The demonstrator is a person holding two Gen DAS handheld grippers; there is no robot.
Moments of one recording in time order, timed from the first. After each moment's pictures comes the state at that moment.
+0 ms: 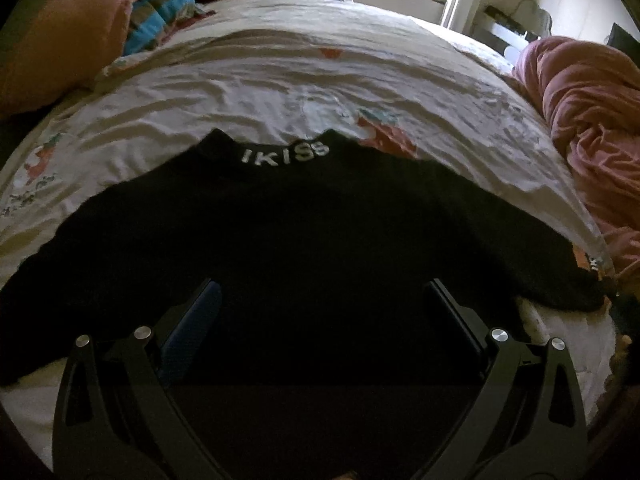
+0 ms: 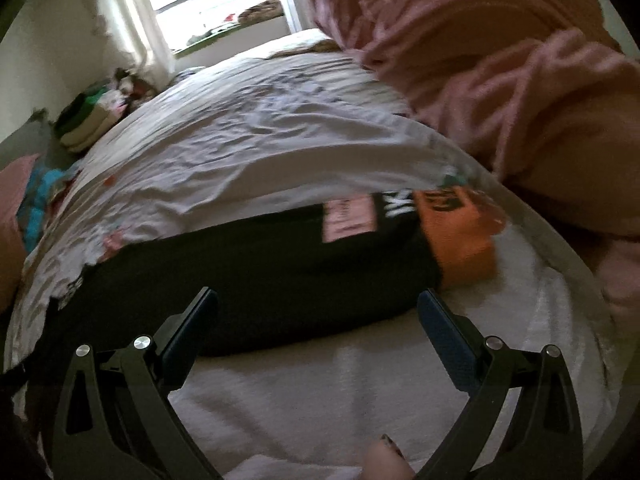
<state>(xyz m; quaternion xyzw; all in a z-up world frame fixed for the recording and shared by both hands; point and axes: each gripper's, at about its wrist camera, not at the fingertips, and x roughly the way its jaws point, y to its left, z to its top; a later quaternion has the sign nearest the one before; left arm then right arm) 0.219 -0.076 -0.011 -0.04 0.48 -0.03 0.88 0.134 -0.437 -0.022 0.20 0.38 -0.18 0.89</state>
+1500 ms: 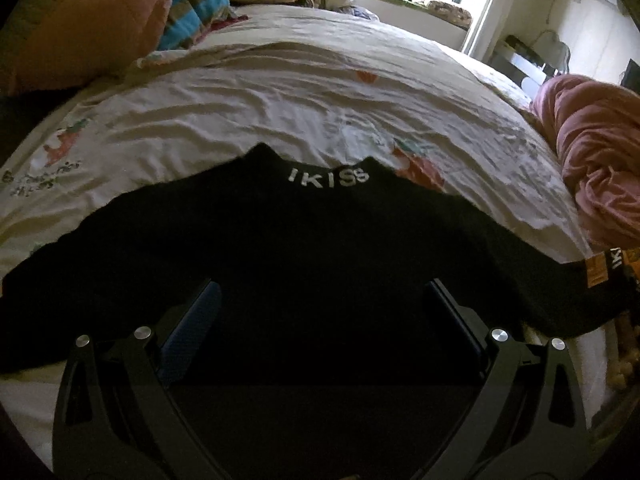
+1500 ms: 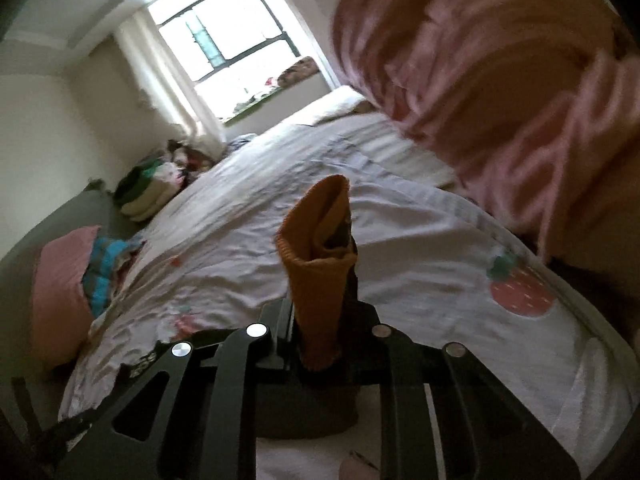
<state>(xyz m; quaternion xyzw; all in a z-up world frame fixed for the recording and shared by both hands) 0.214 -0.034 0.008 -0.09 0.45 0.00 0.89 0.153 -0.463 0.024 0.27 0.25 -0.07 0.93</state>
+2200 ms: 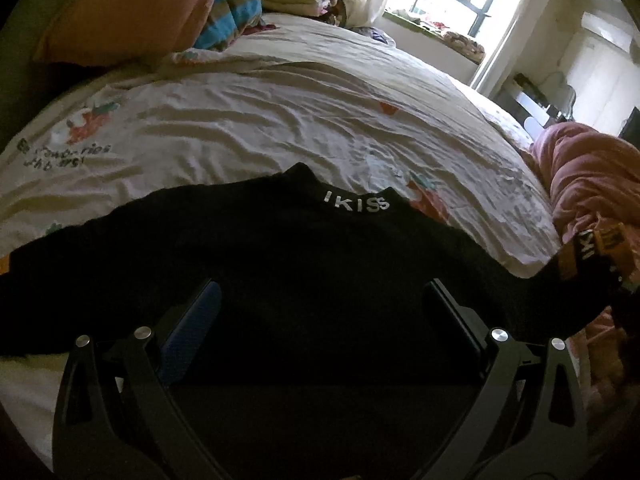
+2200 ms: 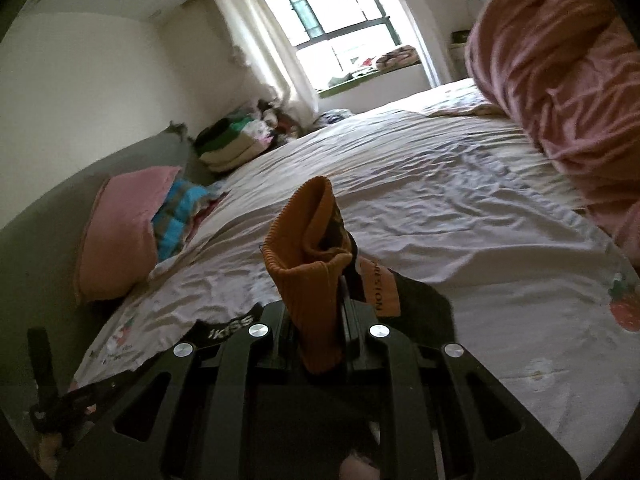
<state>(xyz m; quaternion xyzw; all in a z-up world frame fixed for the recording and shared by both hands) 0.193 0.015 0.026 -0.15 0.42 0.00 0.89 0.179 -0.321 0.075 0.19 0.26 0.08 0.94</state>
